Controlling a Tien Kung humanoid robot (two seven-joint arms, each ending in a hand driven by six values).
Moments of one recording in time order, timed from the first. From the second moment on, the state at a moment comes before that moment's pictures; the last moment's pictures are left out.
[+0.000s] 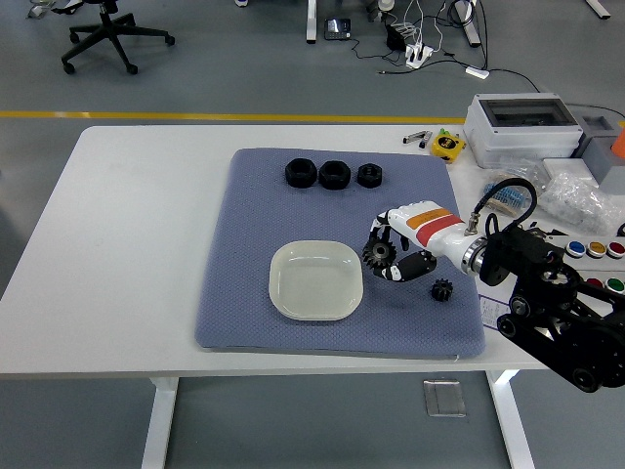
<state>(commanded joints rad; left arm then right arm) -0.04 0.00 -1.24 -0.18 0.87 0.13 0.22 0.82 -0.31 0.47 1.12 -1.87 -0.12 0.00</state>
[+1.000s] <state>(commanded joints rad) -0.05 0.00 -1.23 -0.18 0.86 0.13 0.22 0.89 -0.22 0.47 1.13 -1.85 0.02 -0.02</state>
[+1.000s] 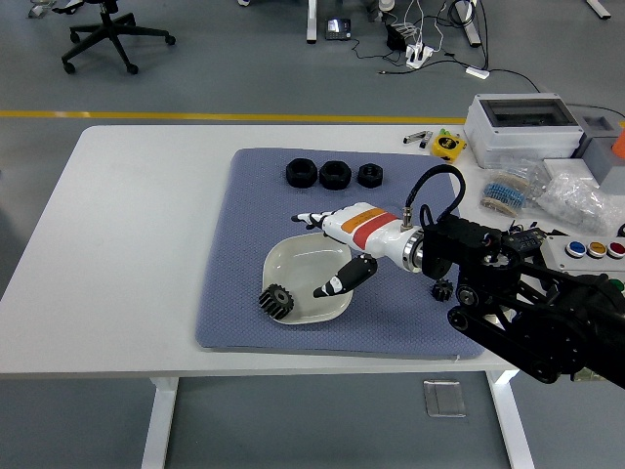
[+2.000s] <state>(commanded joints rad) -0.05 0.00 -1.23 -0.18 0.85 0.14 0.21 0.73 -0.38 0.58 1.02 -1.81 0.11 0.00</state>
